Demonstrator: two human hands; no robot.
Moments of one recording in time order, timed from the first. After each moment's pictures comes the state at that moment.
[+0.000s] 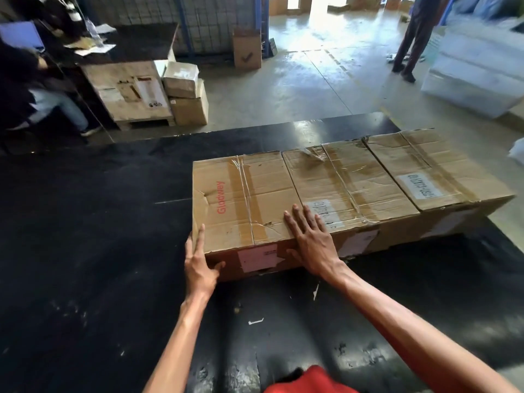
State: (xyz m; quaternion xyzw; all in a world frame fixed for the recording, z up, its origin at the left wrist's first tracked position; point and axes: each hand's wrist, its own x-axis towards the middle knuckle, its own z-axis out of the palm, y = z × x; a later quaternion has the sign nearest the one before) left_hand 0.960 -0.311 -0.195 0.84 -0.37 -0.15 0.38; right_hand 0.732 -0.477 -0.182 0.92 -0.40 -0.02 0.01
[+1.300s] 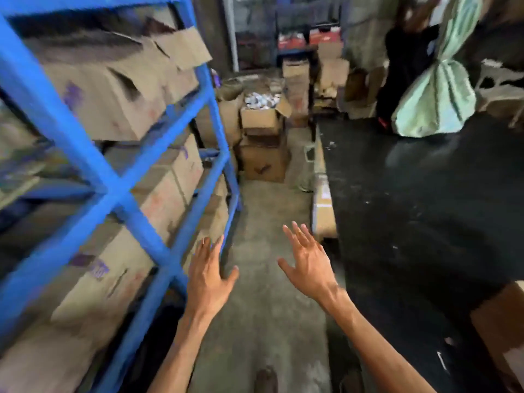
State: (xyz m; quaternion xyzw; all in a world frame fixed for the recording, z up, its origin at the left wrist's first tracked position) left_hand 0.514 0.083 -0.078 0.90 0.29 0.24 0.20; right_hand 0.687 -0.085 -0.084 0.86 0.43 -0.01 -0.28
